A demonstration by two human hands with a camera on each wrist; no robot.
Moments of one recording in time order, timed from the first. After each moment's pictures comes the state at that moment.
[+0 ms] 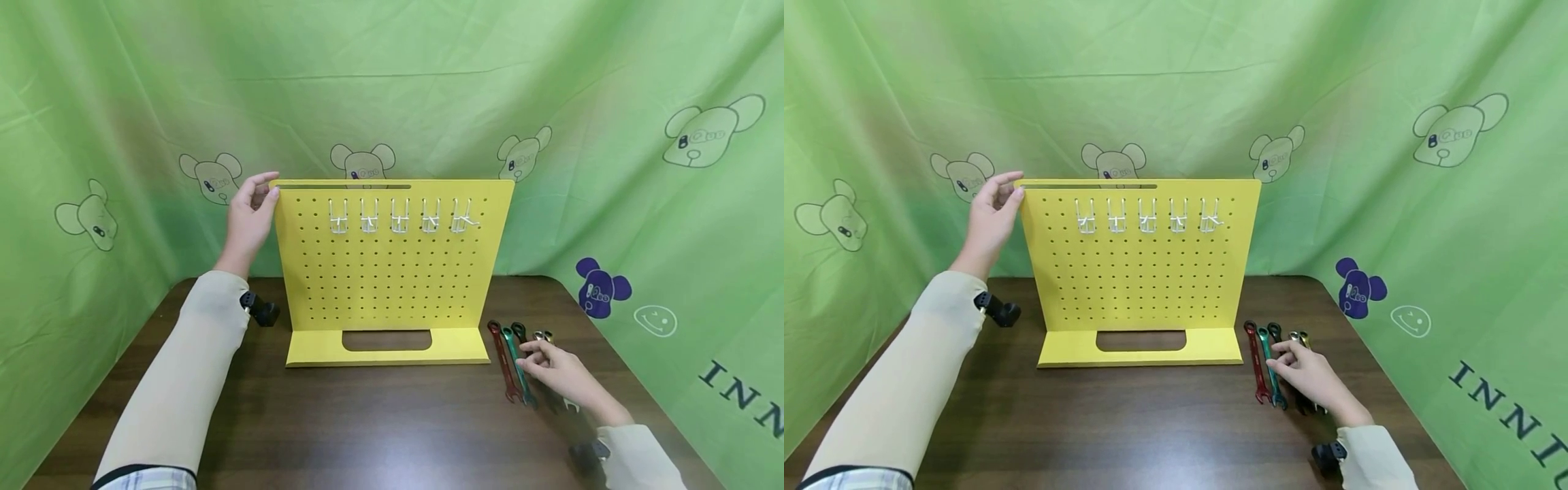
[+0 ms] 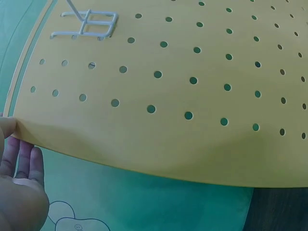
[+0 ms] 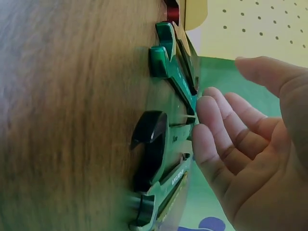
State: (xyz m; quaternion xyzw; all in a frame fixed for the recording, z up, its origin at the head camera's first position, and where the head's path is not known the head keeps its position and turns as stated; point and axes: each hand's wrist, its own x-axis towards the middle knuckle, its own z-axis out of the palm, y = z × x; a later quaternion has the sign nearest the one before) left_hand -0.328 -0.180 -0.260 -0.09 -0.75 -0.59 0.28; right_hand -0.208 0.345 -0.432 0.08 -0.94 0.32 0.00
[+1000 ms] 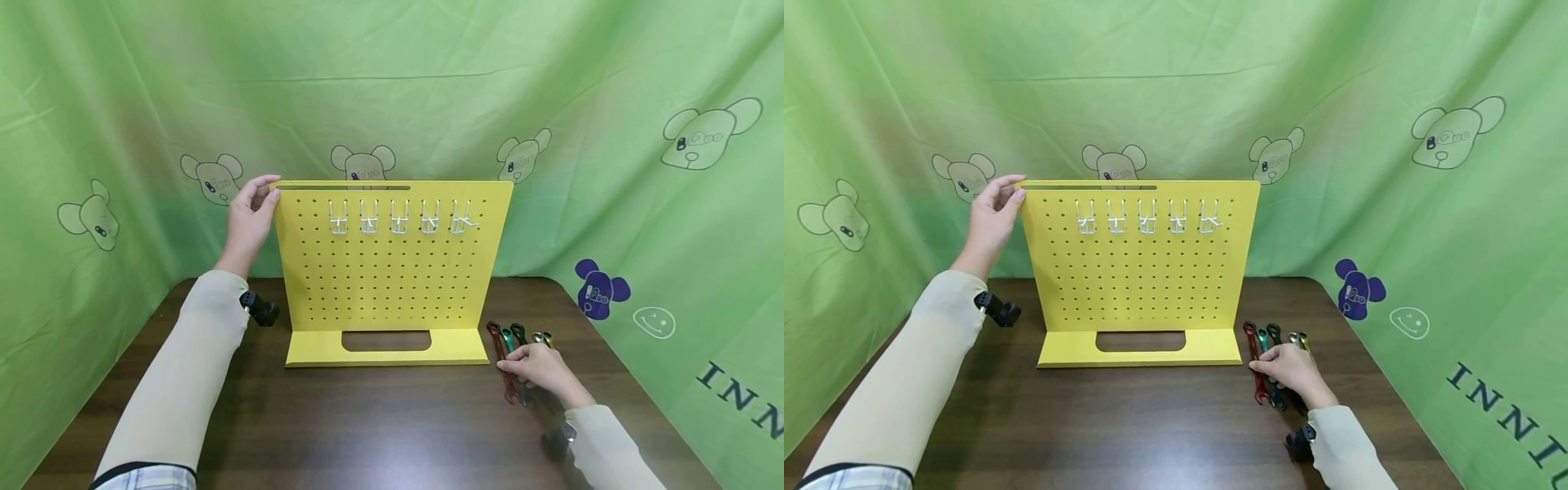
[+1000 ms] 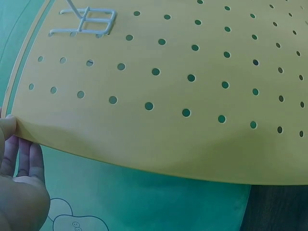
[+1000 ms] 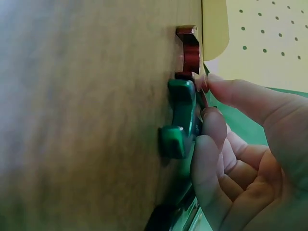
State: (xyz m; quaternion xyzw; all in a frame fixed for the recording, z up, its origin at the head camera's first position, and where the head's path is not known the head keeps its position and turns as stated) left_hand -0.326 -0.179 -0.260 -0.07 -0.74 -0.61 0.27; right_hand -0.229 0.324 -0.441 -0.02 -0.94 0.33 -0.05
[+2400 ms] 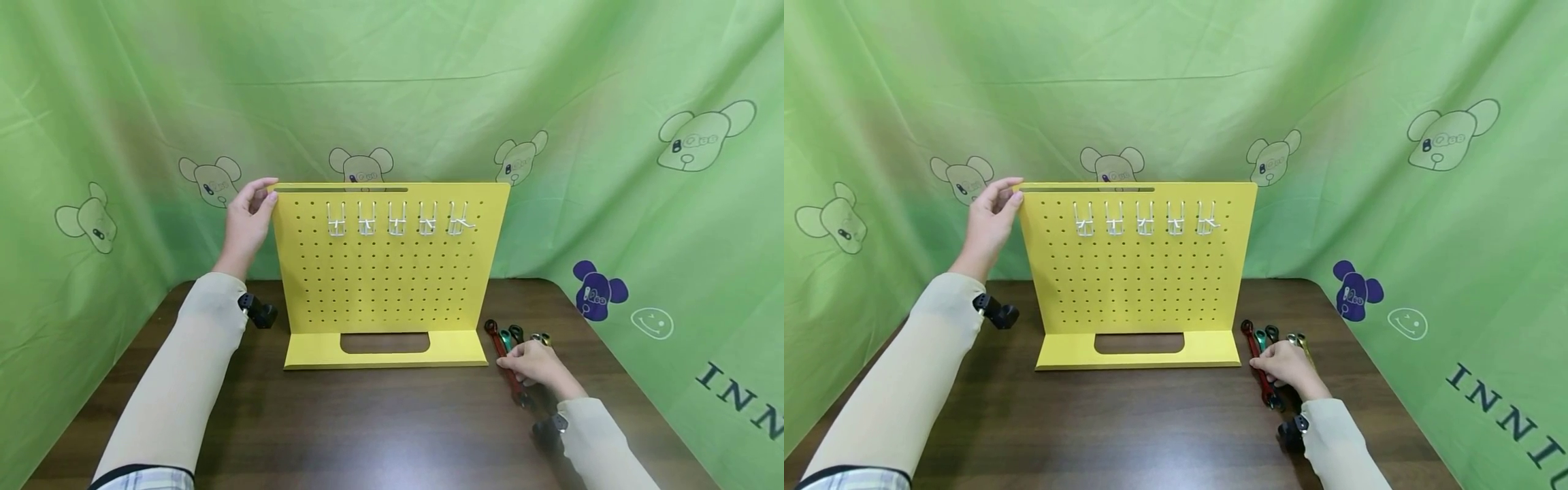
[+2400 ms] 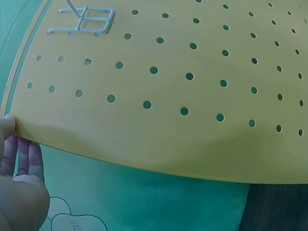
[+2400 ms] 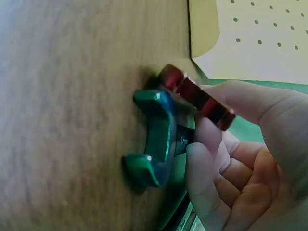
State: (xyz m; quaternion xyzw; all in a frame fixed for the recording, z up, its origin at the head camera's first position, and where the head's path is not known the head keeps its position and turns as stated) left_hand -0.327 -0.180 -0.261 -0.06 -0.75 -0.60 0.27; right_hand -0.239 0.325 -0.439 -0.02 -0.94 0.32 -0.07
